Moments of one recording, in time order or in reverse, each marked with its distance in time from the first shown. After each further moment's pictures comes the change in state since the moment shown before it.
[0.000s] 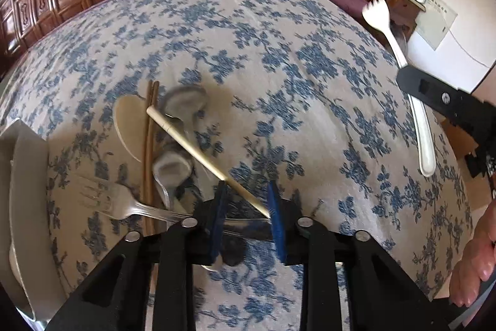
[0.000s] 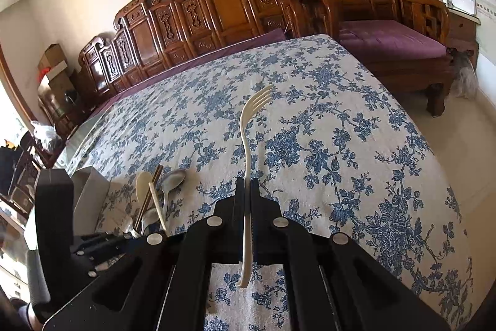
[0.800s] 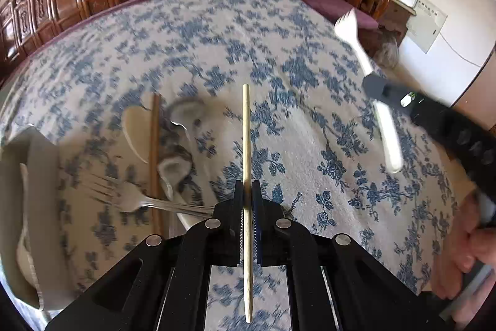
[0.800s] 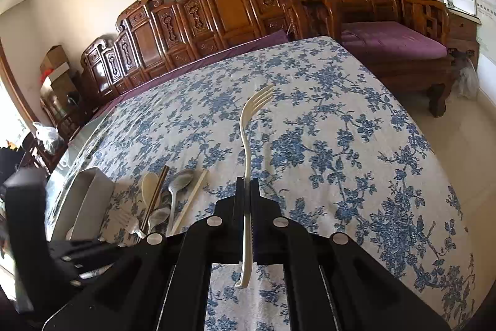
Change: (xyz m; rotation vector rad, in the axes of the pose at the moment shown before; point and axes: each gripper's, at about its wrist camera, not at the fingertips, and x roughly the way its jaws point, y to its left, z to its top) left arm -0.033 0.000 -0.004 0.025 -0.065 -0.016; right arm -0.005 0.008 -0.002 -0.004 -0.007 0.012
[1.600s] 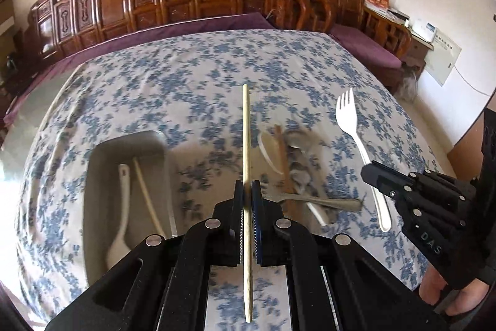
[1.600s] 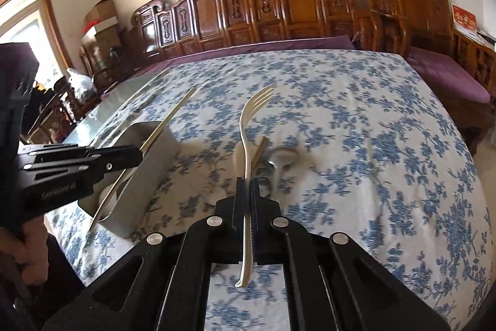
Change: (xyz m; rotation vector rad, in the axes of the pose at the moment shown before) left arm -0.094 0.115 -0.013 -0.077 -0.123 0.091; right arm 0.000 0.122 -0.033 -0.239 0.050 0.126
